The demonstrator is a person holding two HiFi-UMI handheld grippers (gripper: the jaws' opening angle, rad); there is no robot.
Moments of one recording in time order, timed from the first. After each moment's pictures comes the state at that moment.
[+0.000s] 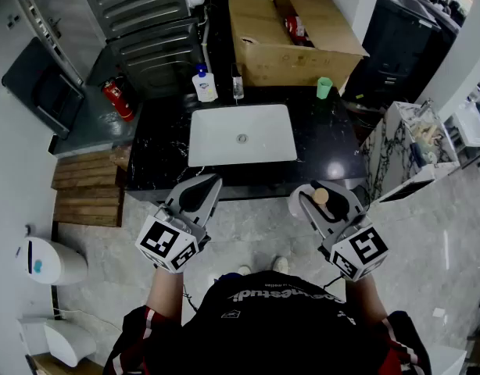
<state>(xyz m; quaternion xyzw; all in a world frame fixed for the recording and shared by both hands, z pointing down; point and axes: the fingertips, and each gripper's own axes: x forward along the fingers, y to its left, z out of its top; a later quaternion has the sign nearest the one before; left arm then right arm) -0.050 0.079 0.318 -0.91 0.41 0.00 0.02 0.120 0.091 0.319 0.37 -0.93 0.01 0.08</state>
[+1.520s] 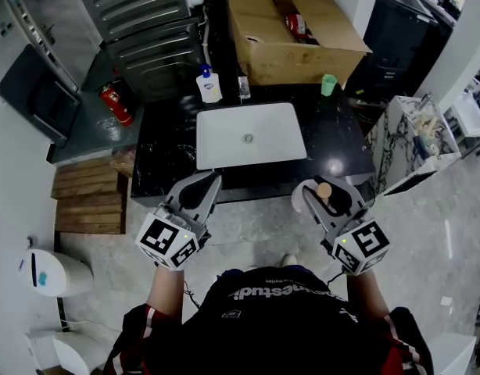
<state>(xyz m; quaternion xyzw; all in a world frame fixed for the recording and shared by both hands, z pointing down) -0.102 0.062 0.324 -0.91 0.40 0.01 0.01 0.080 0.076 0.330 0.40 -0.91 0.01 0.08</state>
